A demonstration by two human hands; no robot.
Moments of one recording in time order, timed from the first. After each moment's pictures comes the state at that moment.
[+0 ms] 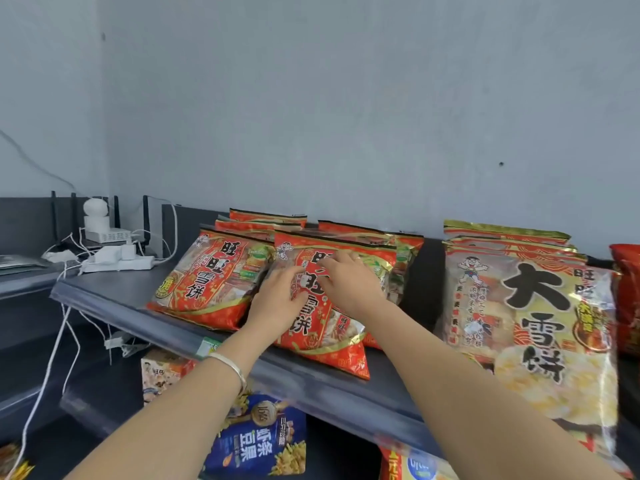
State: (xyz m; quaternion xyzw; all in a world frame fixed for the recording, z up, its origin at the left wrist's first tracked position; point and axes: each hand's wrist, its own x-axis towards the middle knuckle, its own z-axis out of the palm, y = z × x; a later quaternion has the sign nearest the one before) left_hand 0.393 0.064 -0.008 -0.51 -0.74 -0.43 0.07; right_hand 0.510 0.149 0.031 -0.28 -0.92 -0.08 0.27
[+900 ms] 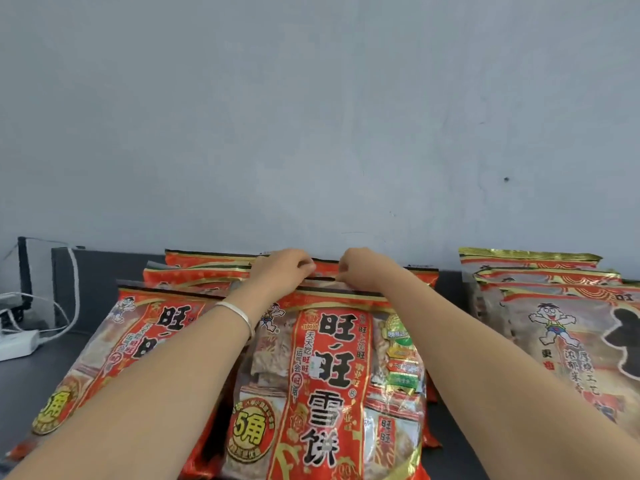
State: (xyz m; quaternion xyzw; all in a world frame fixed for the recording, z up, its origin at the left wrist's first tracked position) left_hand 0.276 0.224 0.097 -0.63 -0.72 -0.25 0.13; right_hand 0.428 0.286 0.113 -0.46 -0.87 -0.01 0.16
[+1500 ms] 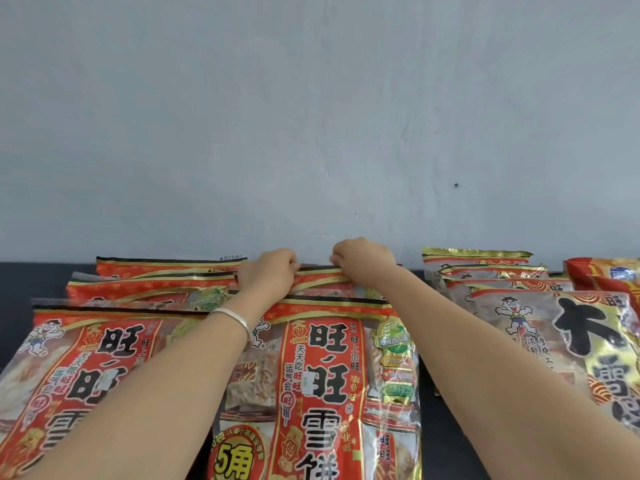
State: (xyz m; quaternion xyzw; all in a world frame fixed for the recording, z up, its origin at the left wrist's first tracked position) left_hand 0.283 0.265 0.092 -0.64 -0.70 -0.30 0.15; right_hand 0.444 0.293 0.122 -0.54 -0.80 -0.13 0.20
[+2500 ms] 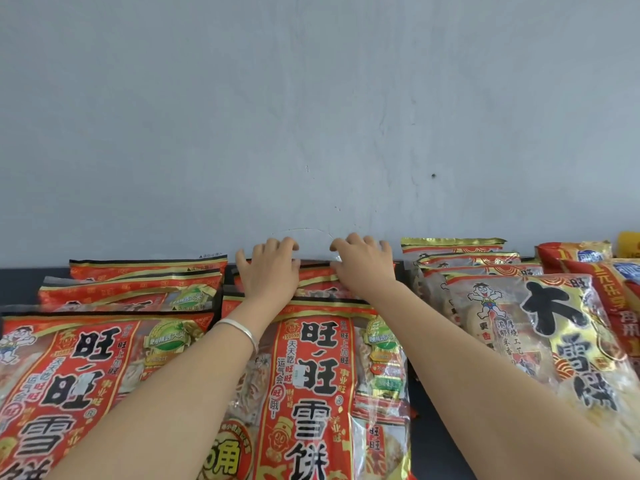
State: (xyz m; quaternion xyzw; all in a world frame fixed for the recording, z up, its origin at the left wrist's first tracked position) left_hand 0.322 0.262 0.078 -0.62 -0.67 -0.34 0.22; right_hand 0.473 0.283 0.091 -0.55 -0.77 -0.20 0.27
